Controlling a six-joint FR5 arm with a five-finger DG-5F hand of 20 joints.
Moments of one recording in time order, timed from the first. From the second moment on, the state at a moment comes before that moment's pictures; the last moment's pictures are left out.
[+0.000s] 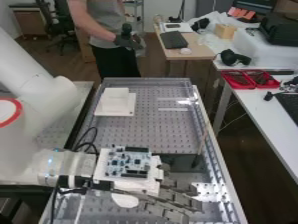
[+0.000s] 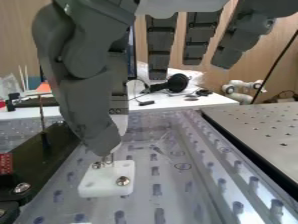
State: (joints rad) arm 1.11 -2.23 -1.59 -2.62 -1.98 -0.80
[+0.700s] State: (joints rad) arm 1.11 -2.24 -1.58 -2.62 -1.97 -0.78
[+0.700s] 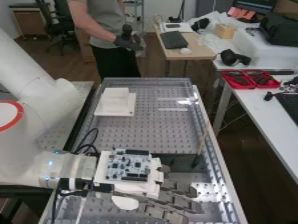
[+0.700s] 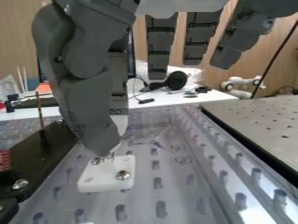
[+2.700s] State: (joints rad) arm 1.47 -1.96 -1.82 -2.29 -2.01 -0.44
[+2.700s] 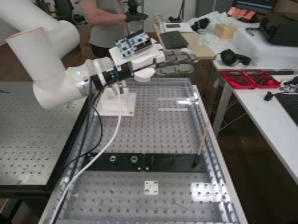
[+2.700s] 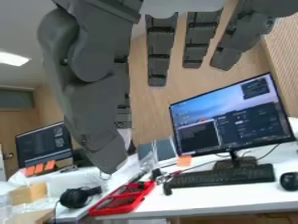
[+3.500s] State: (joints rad) arm 1.66 -2.15 -1.64 -2.47 -1.81 -0.53
